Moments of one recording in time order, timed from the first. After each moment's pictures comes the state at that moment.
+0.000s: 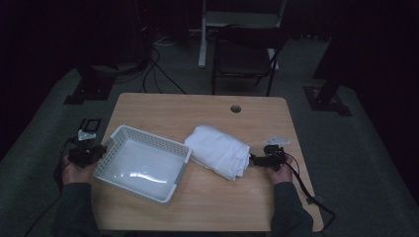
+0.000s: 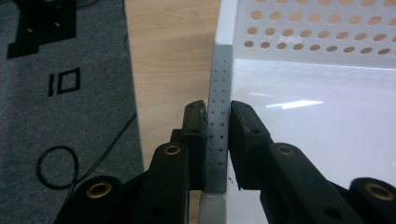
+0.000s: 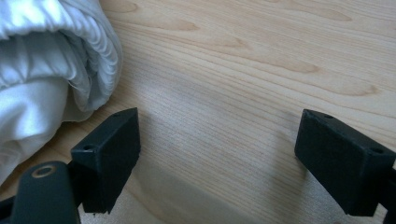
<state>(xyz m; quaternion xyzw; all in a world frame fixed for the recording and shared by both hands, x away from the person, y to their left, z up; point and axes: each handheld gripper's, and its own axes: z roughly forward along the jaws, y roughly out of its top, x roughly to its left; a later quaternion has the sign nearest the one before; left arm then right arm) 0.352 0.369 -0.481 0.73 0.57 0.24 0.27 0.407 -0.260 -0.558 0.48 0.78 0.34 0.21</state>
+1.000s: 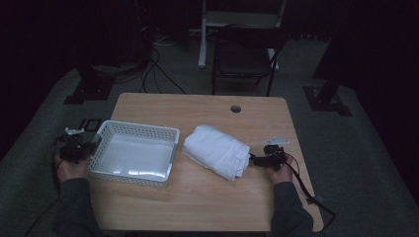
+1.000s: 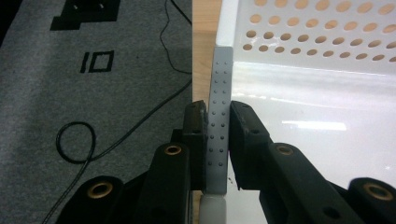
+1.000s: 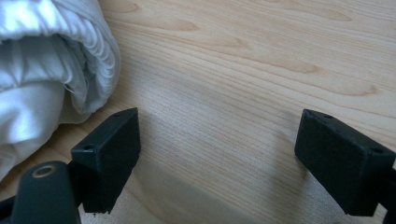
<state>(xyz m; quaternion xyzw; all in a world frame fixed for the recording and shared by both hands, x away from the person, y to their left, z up) 0.362 0.392 -0.481 0.66 0.65 0.26 0.26 0.407 -0.260 -0.558 0.48 0.78 0.34 0.21</state>
